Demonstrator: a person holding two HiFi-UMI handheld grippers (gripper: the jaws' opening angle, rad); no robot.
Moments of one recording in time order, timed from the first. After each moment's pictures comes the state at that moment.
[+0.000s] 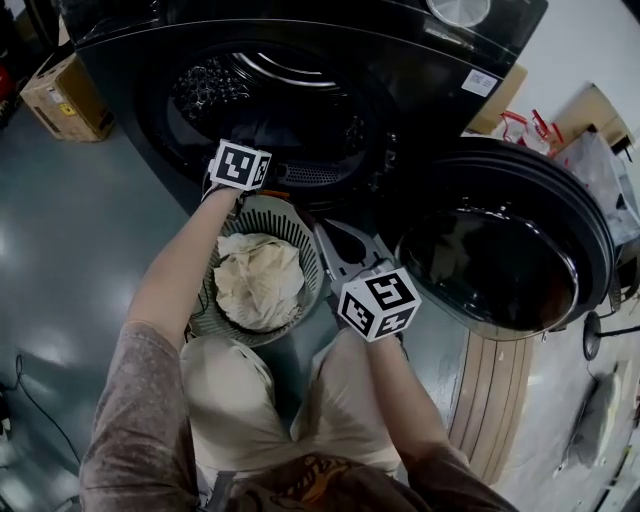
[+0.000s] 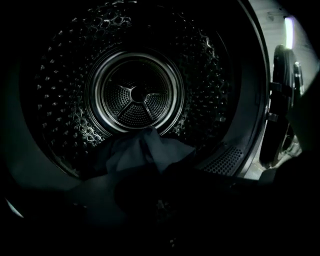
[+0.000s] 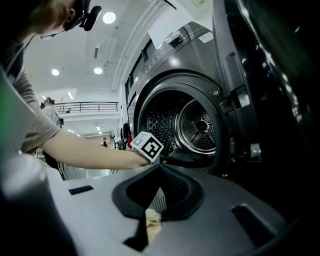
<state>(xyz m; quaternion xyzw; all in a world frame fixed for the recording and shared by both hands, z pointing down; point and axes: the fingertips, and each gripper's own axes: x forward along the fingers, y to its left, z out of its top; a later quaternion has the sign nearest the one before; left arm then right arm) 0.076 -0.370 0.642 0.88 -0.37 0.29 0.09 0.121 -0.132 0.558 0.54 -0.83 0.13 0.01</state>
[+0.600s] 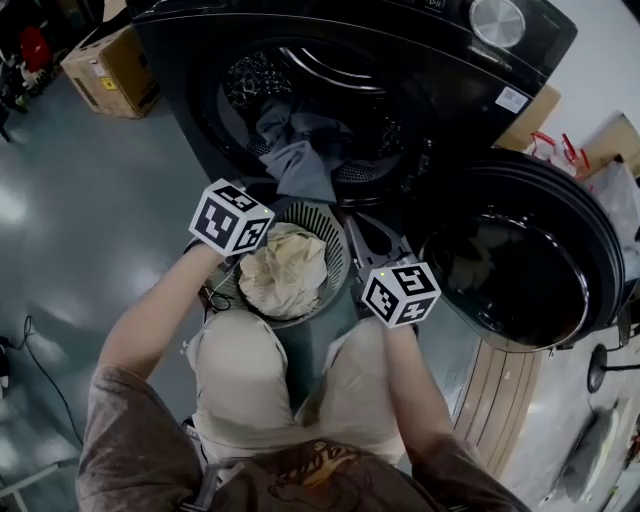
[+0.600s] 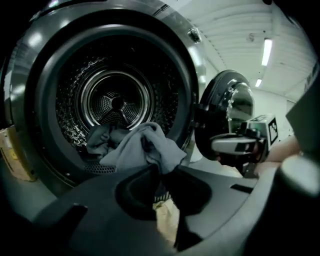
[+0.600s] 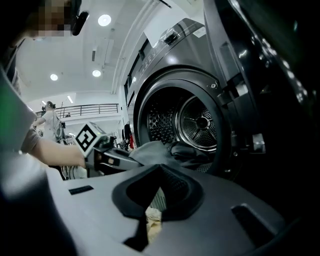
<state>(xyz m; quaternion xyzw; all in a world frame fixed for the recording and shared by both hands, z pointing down) 0.031 -0.206 0.588 0.93 -0.24 0.26 0.09 0.122 -0.135 0.567 0.53 -0.83 0.14 0.00</state>
